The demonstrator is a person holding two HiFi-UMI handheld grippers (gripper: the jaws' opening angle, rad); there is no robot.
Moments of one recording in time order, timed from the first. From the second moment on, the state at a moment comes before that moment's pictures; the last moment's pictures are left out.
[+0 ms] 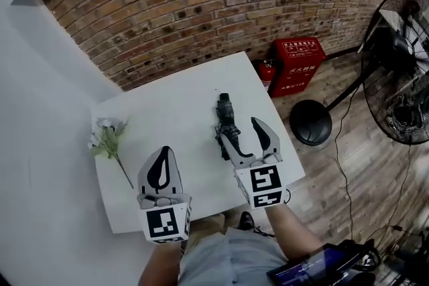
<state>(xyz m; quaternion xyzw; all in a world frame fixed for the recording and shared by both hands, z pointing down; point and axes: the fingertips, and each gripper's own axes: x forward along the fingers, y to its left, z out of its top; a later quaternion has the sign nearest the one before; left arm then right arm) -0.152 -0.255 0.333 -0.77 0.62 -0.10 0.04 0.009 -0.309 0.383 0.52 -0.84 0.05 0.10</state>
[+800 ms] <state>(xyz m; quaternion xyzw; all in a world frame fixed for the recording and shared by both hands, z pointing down) -0.196 -0.307 0.425 -0.78 0.61 -0.15 -0.04 -0.013 -0.342 0.527 0.52 -0.81 0.16 0.22</state>
